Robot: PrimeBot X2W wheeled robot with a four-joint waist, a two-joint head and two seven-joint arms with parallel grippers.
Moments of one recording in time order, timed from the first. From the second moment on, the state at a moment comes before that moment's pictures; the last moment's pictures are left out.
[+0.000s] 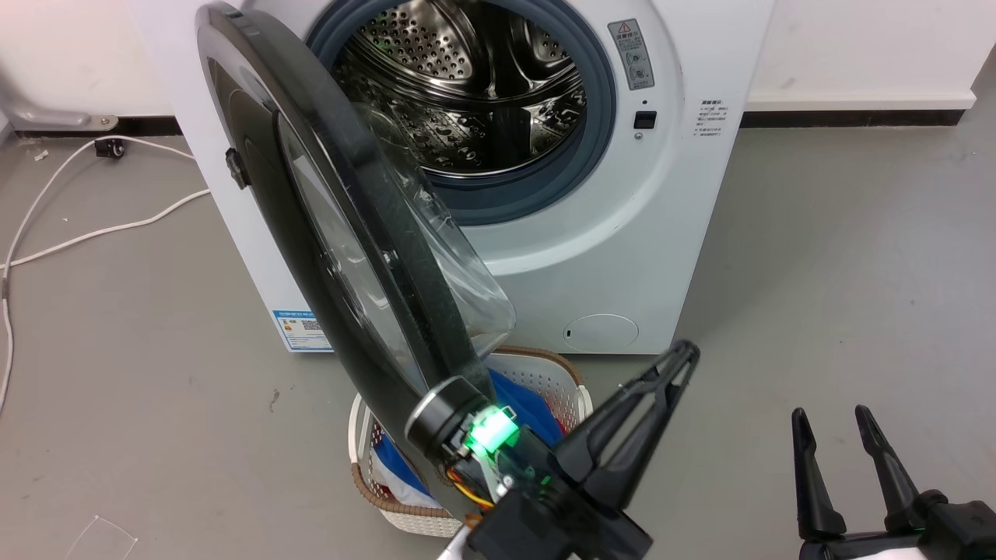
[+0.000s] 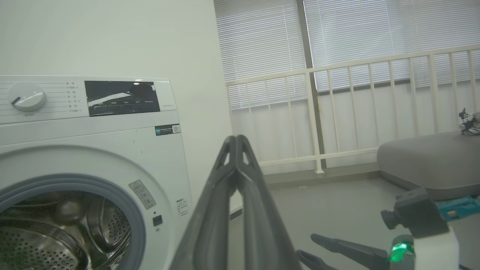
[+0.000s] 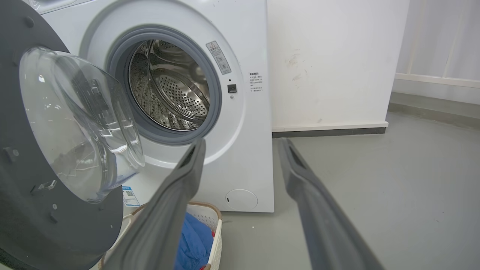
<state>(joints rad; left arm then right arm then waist) -0.21 0.05 -0.69 -0.22 -0.08 -0.02 -0.26 0.17 -0.05 -0.02 -0.03 0.14 0.13 -0.26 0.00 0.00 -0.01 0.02</state>
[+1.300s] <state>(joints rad) -0.08 0.05 -0.48 0.11 -0.08 0.01 -0.27 0.15 -0.05 -0.02 -0.01 0.15 0.13 -0.26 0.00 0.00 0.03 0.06</state>
